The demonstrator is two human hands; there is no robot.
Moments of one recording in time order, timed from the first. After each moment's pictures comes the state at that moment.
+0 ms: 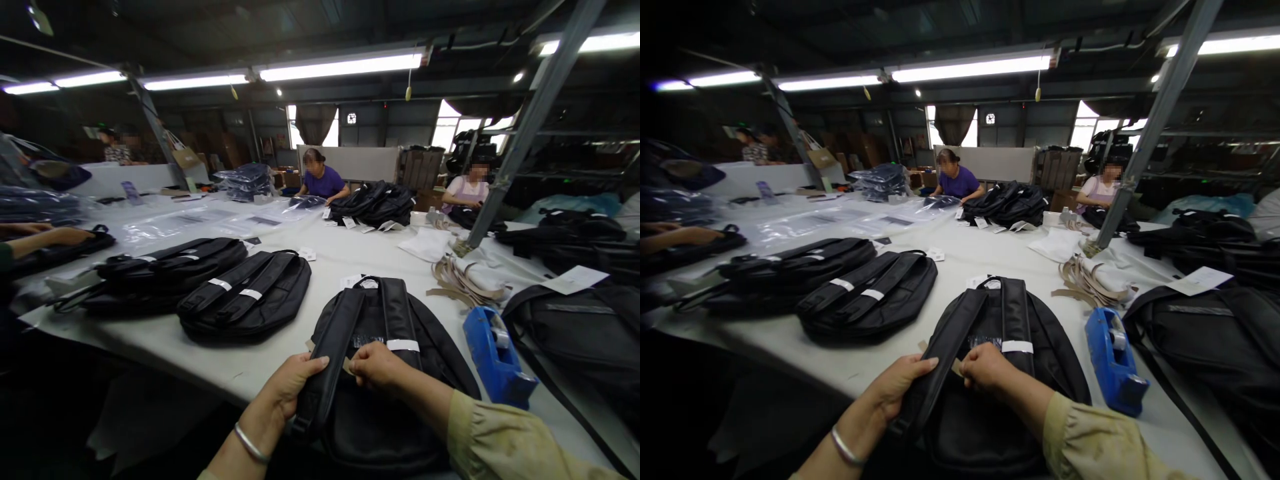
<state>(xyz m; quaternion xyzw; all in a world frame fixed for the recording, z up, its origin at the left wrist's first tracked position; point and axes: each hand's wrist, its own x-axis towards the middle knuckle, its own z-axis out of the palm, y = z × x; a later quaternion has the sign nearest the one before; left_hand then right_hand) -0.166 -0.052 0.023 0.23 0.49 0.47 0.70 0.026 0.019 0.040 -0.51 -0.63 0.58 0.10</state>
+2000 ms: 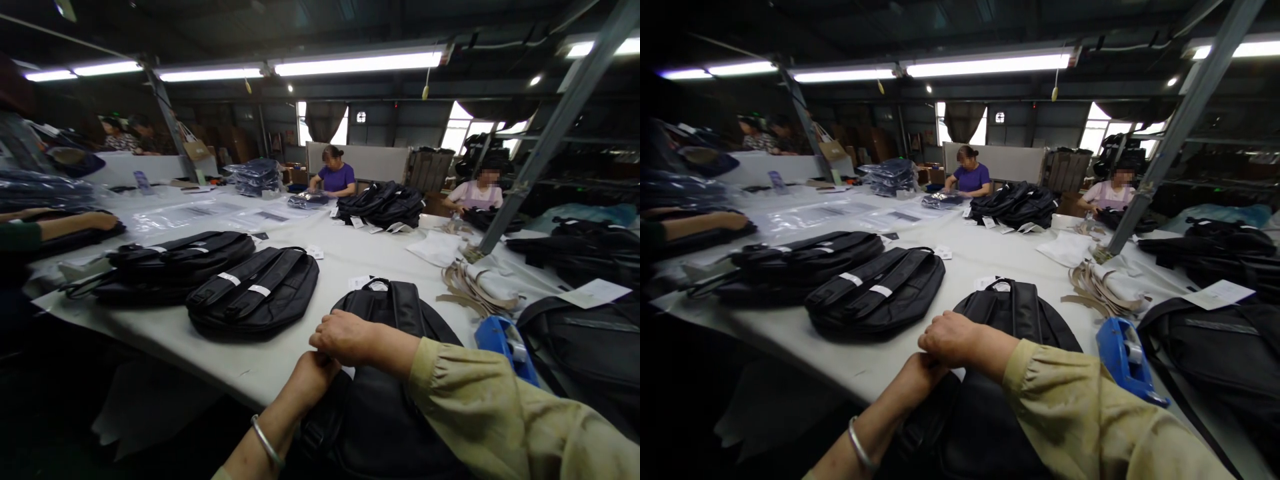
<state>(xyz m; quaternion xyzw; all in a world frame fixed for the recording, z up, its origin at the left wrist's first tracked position) -0.162 -0.043 0.025 0.48 0.68 0.38 0.39 -0.055 0.050 0.112 -0.01 -1.00 -0.05 -0.01</state>
